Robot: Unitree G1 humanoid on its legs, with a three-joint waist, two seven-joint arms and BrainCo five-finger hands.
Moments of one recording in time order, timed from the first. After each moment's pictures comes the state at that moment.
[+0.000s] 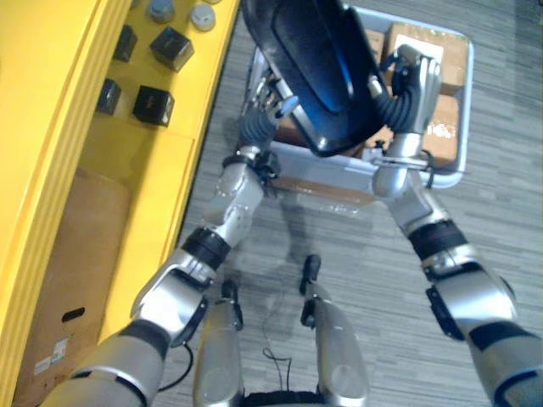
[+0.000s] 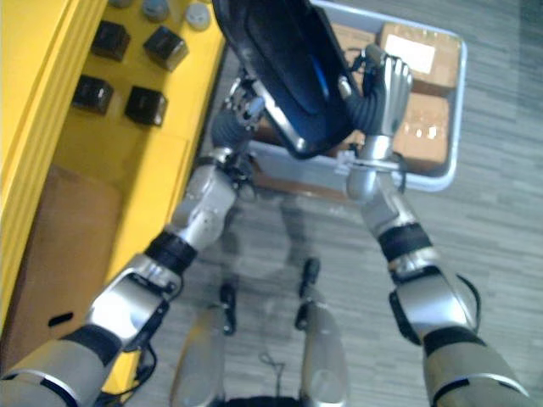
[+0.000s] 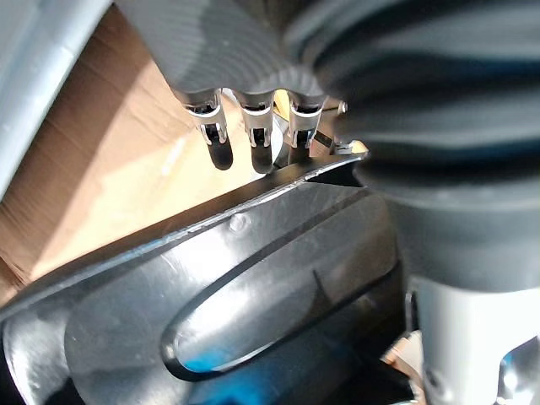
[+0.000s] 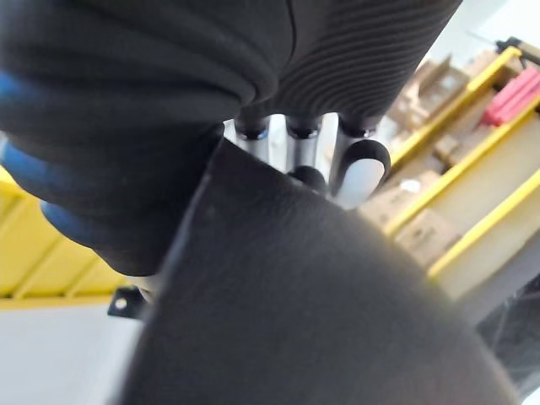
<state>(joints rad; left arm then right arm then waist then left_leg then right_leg) -0.99 0.19 -0.44 0.63 -0.95 -0.24 0.16 -0.99 -0.43 0.35 0.71 -0.44 -0.33 -0.90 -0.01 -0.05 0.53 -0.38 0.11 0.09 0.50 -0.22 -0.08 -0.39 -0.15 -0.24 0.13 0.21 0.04</state>
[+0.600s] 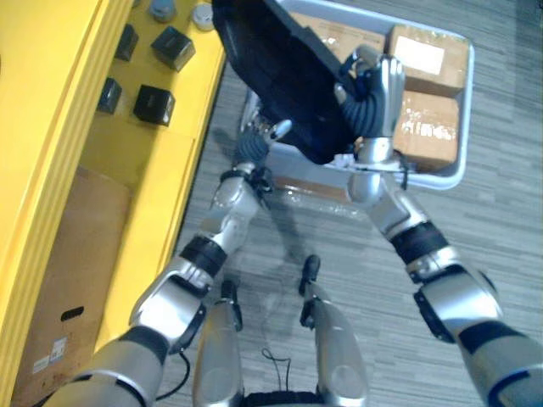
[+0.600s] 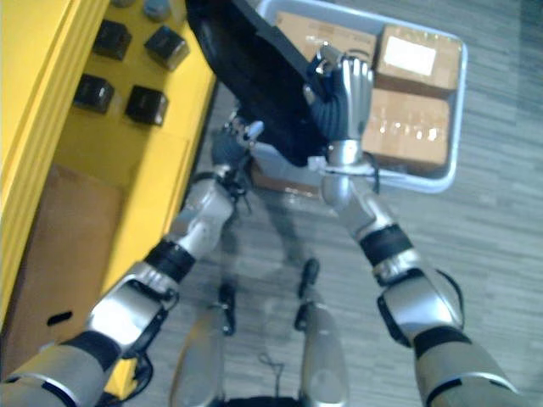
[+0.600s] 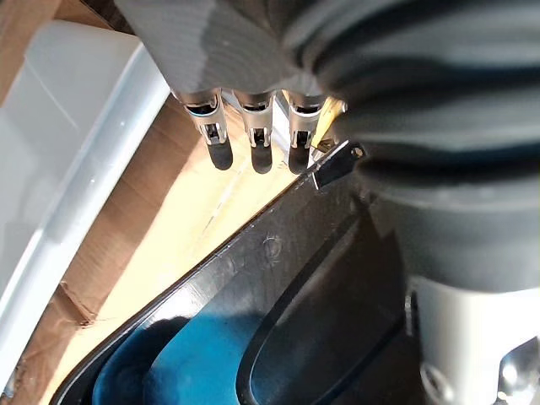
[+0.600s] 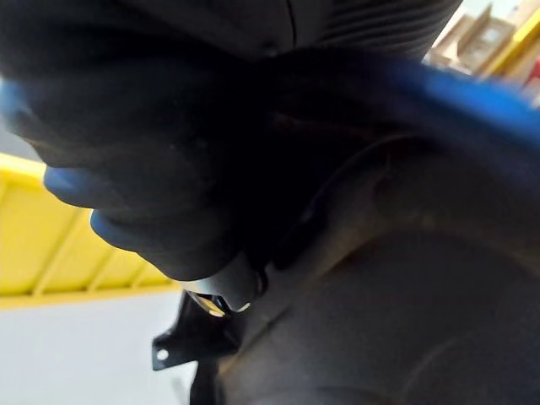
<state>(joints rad) -0.94 0.18 -0.44 0.69 -0.94 -0.21 0.15 -0.99 -0.38 0.42 0.65 -0.48 -0.30 -0.92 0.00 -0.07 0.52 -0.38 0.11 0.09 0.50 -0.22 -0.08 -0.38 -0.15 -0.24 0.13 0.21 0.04</state>
